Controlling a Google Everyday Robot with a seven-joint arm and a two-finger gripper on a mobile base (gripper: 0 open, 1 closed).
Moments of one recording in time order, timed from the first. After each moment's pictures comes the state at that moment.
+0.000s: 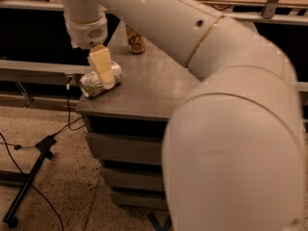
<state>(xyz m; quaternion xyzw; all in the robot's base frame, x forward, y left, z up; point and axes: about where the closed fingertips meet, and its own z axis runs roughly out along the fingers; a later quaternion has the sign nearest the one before) 0.610 0.148 0.896 -0.89 0.45 -0.03 0.09</state>
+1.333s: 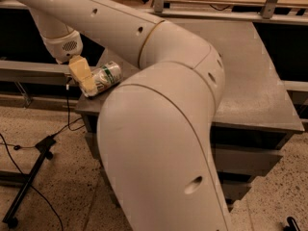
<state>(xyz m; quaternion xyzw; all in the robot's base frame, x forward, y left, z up) 0.619 0.210 0.850 -0.91 0.41 -0.03 0.02</state>
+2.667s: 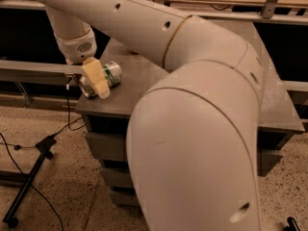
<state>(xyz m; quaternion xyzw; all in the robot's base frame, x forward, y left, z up) 0.604 0.173 0.855 -0.91 0.42 -0.02 0.03</state>
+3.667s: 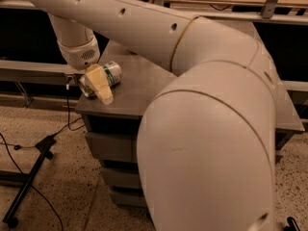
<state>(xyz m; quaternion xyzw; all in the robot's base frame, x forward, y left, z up) 0.592 0.167 0.841 -0.91 0.41 -0.02 0.02</state>
